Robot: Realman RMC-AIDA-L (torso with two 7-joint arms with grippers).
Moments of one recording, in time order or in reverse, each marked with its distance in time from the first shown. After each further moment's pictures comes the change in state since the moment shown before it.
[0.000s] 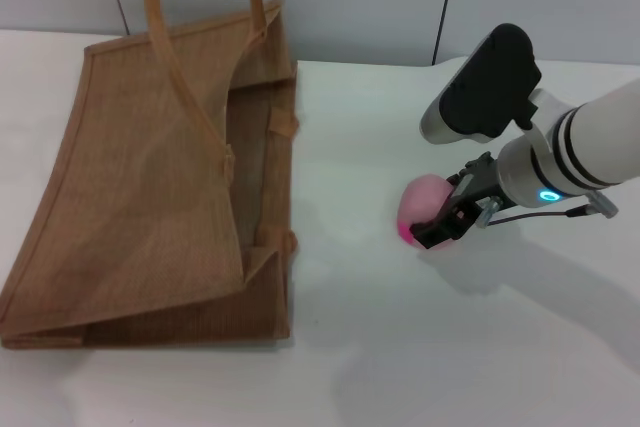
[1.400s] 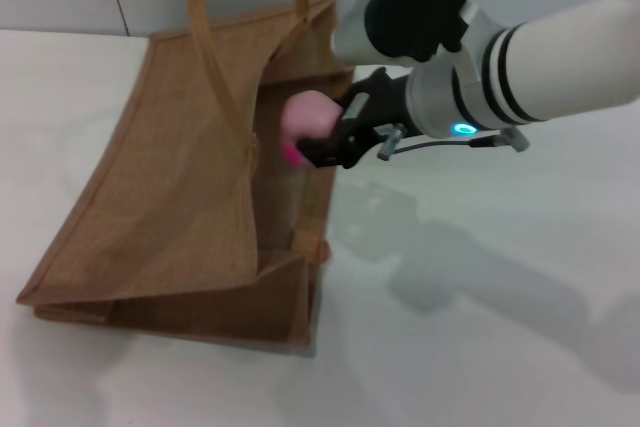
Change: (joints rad) left arm -0.040 -0.002 0.076 0.049 -0.005 0.005 -0.028; right arm 0.040 0.003 -0.036 -0.218 0.134 -0.077 -0.012
